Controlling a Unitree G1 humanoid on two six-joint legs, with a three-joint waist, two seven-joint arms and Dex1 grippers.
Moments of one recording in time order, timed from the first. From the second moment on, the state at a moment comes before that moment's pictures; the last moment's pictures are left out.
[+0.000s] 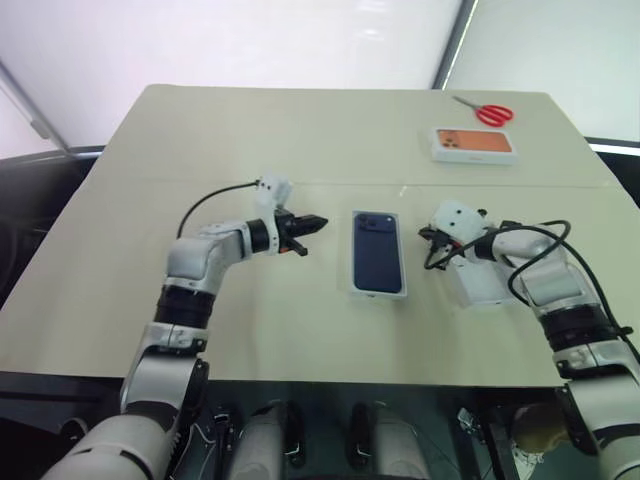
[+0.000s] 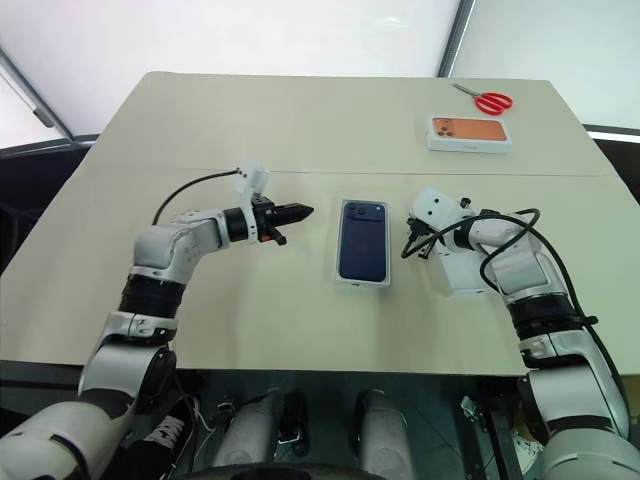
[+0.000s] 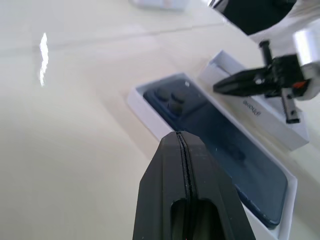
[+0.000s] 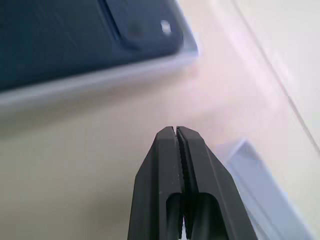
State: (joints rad) left arm -0.73 0.28 0.01 0.25 -0.40 0.71 -0.80; right arm -0.64 -0.71 0.16 0.46 -0.13 0.08 0.83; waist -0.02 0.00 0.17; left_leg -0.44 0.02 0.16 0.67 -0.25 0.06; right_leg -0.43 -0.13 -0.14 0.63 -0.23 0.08
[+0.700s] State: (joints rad) left arm -0.64 0.43 0.03 0.16 -0.45 0.62 -0.89; right arm -0.62 -0.72 0.00 0.16 0.14 0.51 0.95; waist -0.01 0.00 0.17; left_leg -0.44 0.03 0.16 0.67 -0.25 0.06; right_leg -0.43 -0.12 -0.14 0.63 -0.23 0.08
